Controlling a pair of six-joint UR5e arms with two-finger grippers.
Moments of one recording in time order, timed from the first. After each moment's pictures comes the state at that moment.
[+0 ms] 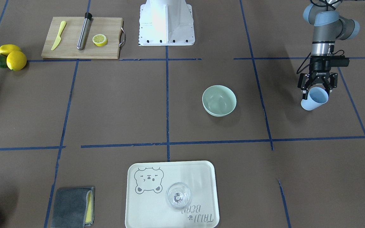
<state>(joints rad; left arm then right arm) -0.45 -1.30 -1.60 -2.85 -1.03 -1.23 1.55 -1.75 1.72 -1.39 2.33 -0.08</state>
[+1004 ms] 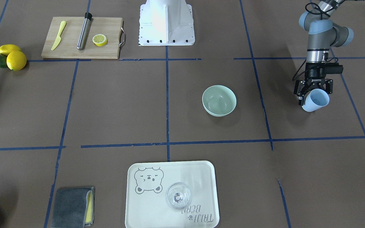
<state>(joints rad) -0.45 -1.36 -1.52 -2.85 -1.03 -1.22 1.55 -1.75 1.72 -1.39 2.33 -0.08</state>
